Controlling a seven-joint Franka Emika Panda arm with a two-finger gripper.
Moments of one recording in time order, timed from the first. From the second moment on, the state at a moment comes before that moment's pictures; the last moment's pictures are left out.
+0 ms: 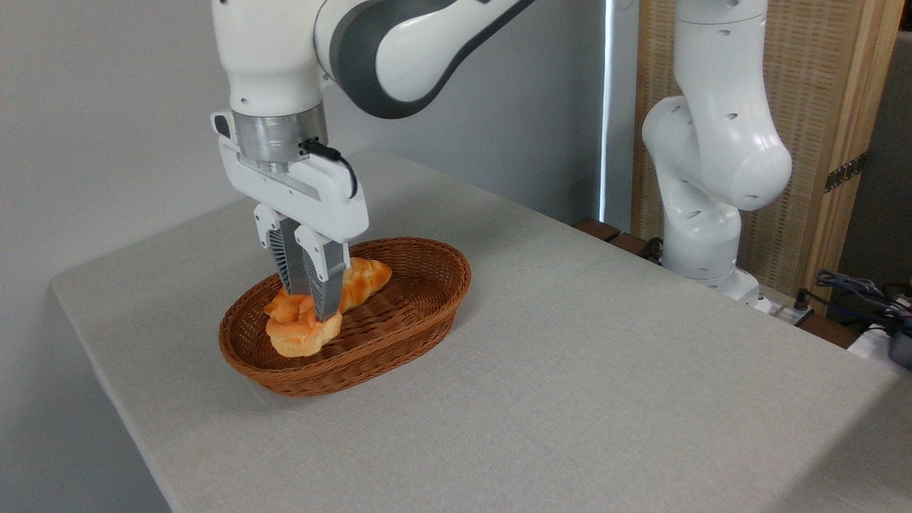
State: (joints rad) arm -0.36 0.04 0.15 -1.84 -0.06 1.99 0.43
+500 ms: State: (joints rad) arm -0.35 0.01 0.30 -1.84 -0.06 1.87 0.42
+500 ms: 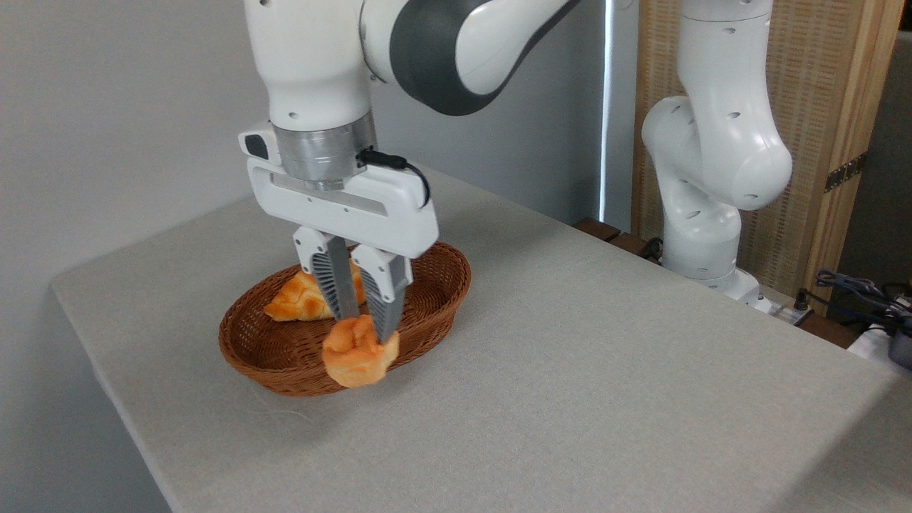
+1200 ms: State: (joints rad) arm -0.35 -0.02 0.34 -1.82 0.01 1.76 0.37
